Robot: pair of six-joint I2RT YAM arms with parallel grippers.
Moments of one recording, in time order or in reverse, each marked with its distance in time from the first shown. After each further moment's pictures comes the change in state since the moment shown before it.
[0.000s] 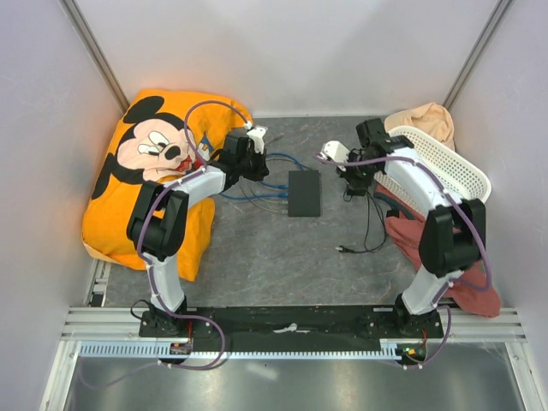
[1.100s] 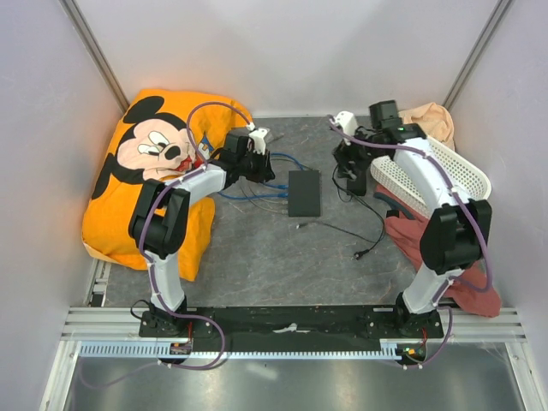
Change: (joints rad) left arm 0.005 0.027 0.018 -0.031 0.112 -0.018; right arm -0.097 -0.054 0.092 0.039 -0.220 0.256
